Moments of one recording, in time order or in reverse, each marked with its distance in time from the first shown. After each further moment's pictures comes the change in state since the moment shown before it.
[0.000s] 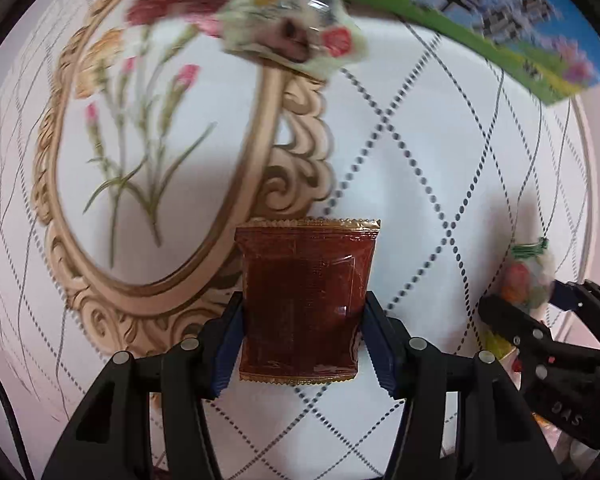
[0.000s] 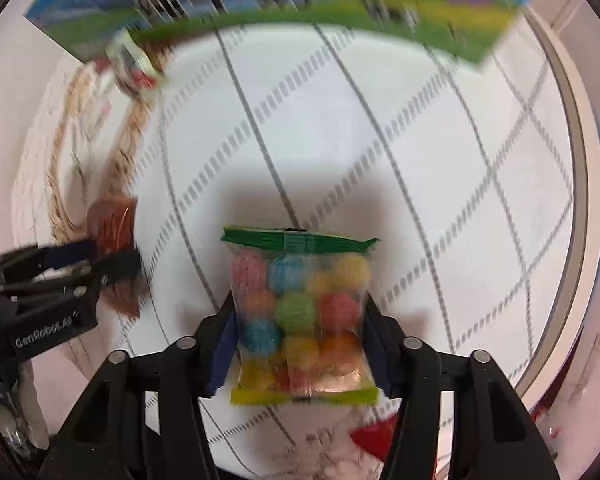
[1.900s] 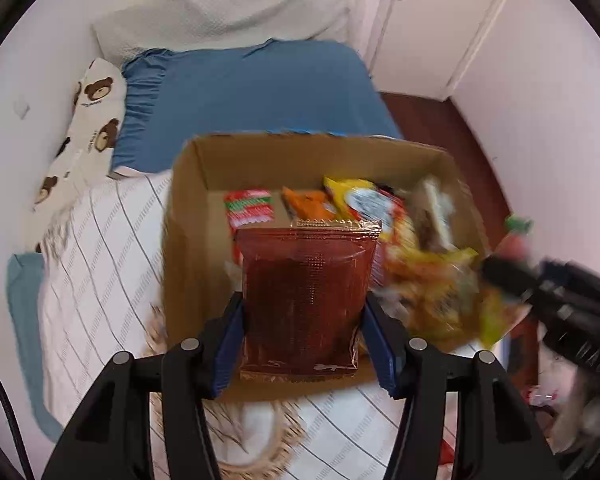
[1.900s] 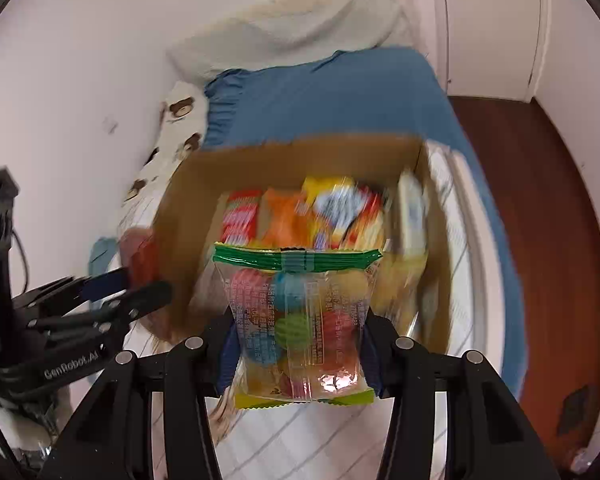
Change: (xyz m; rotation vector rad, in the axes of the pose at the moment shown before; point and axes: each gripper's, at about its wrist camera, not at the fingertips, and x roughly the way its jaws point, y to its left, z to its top) left arm -0.208 -0.025 0.225 0.121 -0.329 -0.013; right arm -0.234 -0.010 0.176 0.100 -0.412 0.105
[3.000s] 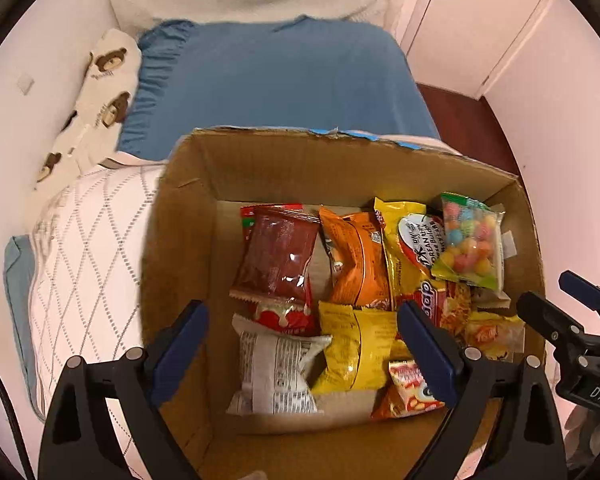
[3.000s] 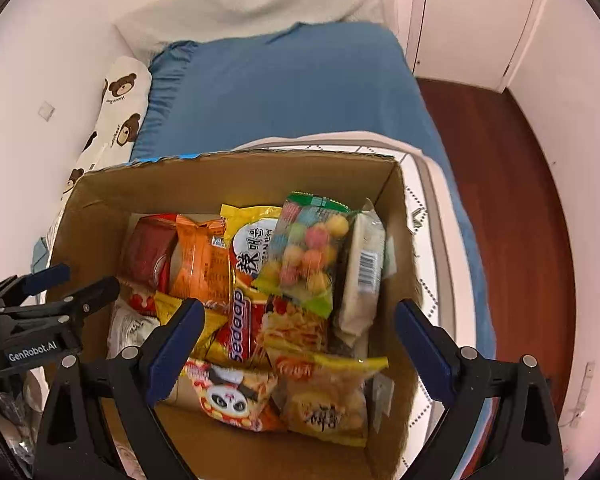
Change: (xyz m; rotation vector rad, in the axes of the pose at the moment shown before) left arm 0.060 0.016 0.024 -0.083 0.045 0.043; right arm 0.092 -0.033 0.051 -0.005 0.097 -0.173
